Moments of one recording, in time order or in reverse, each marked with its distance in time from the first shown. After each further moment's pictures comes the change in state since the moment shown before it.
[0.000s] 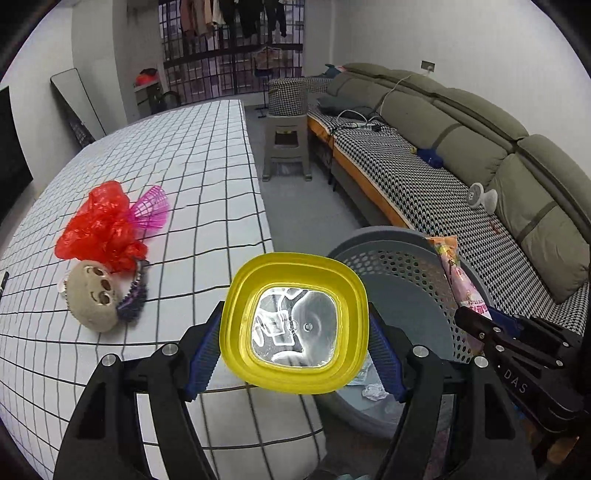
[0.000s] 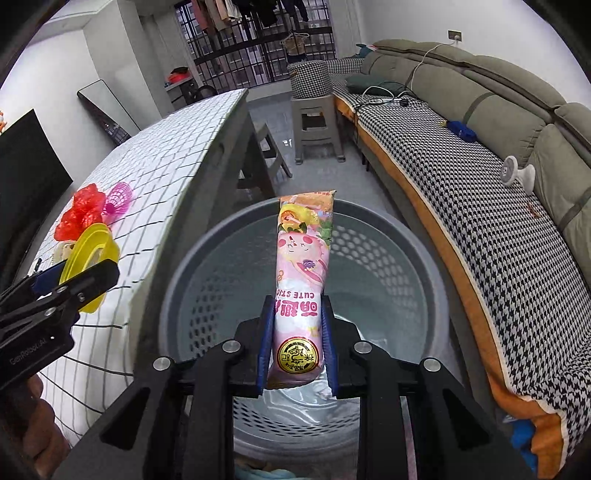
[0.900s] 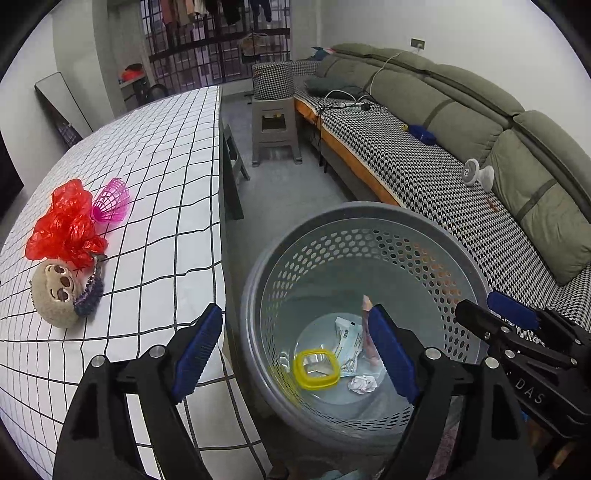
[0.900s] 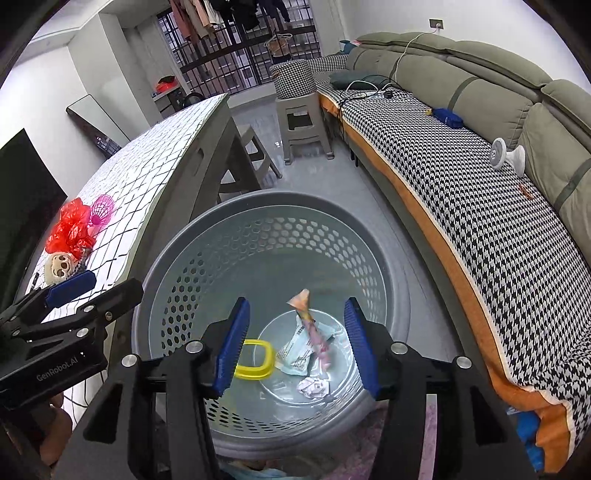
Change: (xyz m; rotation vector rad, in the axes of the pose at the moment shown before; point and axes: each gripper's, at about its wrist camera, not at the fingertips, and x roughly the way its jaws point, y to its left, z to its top) left arm 0.023 -0.045 -0.007 0.046 0.058 0.005; right arm 0.002 -0.039 -0.008 0.064 -0.005 0.010
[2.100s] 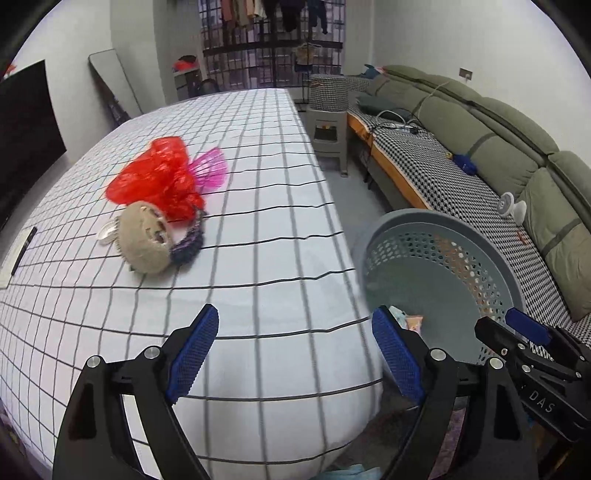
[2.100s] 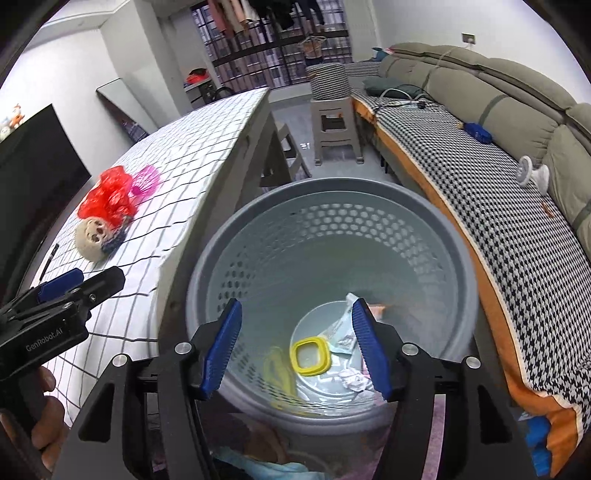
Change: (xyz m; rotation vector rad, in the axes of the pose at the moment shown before) left arm -0.043 0.082 -0.043 -0.158 -0.051 0.115; right arm -0.007 0.060 -0.027 -0.100 -0.011 0.069
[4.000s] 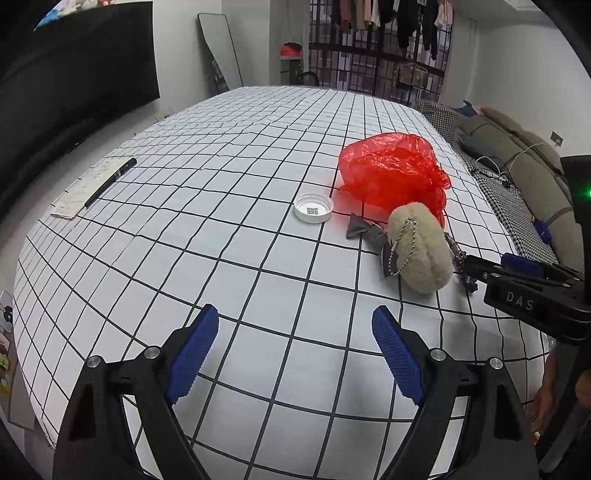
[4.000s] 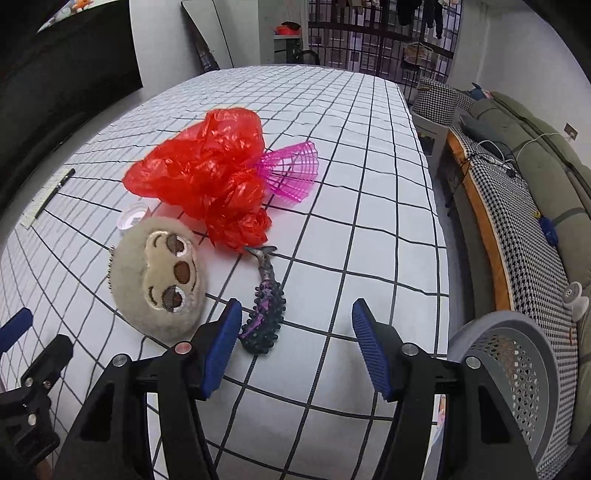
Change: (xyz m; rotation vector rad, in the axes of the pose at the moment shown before) left arm -0.002 0.200 -0.017 -0.285 -0.013 0.200; right arm 0.122 0.235 0.079 -0.389 0.106 0.012
